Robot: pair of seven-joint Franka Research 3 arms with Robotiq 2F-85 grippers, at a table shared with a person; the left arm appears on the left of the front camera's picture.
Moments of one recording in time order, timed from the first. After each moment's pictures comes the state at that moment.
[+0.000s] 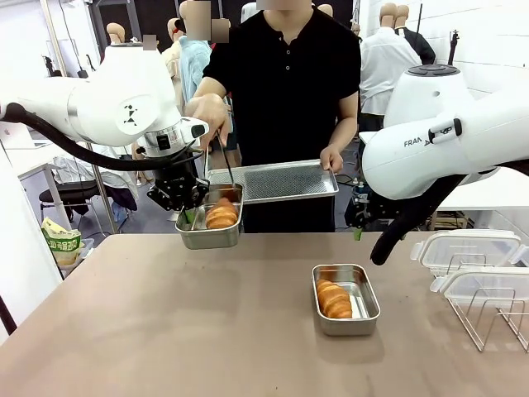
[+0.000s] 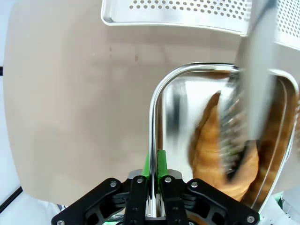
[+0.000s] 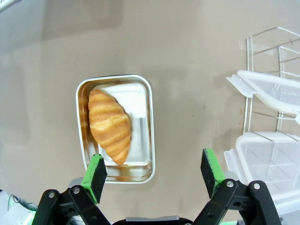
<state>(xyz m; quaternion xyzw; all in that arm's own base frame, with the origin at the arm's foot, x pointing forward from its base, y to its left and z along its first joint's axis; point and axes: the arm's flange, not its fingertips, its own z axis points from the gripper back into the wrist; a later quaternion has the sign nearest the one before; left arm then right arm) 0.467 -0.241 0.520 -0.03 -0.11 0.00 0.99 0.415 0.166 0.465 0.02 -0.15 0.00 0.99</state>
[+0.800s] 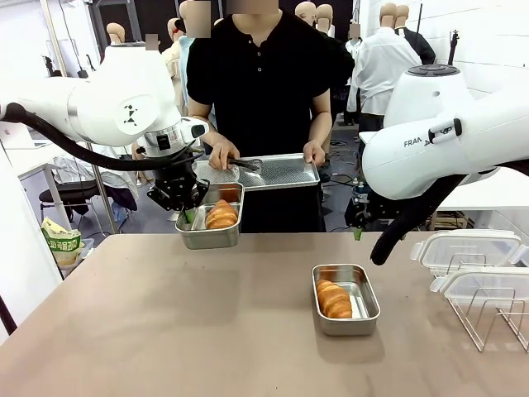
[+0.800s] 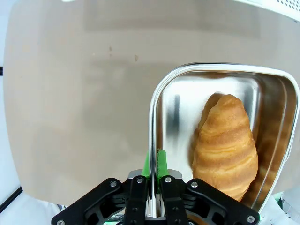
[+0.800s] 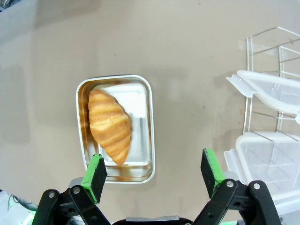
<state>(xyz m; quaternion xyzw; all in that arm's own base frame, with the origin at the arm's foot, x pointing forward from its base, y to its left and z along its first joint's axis) 0.467 -0.241 0.520 -0.03 -0.11 0.00 0.99 0.415 0.166 0.465 0.02 -0.15 0.00 0.99</state>
